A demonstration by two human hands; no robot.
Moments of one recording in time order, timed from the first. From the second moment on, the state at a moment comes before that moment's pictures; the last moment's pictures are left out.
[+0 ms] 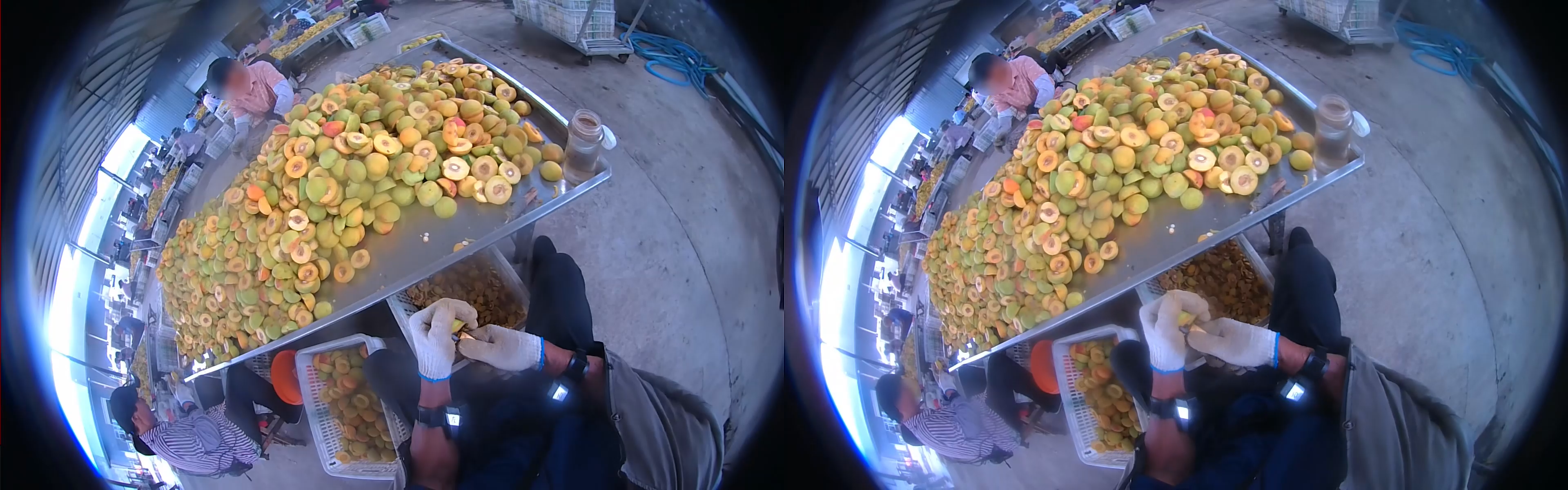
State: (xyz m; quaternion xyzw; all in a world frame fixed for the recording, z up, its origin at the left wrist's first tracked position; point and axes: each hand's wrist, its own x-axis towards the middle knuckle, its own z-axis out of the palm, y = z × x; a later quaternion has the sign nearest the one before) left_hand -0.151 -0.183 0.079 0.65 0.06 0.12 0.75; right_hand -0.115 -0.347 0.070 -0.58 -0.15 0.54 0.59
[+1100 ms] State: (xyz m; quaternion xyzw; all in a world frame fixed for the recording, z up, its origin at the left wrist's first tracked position) left_hand -0.169 -0.151 0.035 0.62 0.27 0.35 0.65; right_hand -0.099 -0.340 0.029 -0.51 -0.07 0.60 0.61
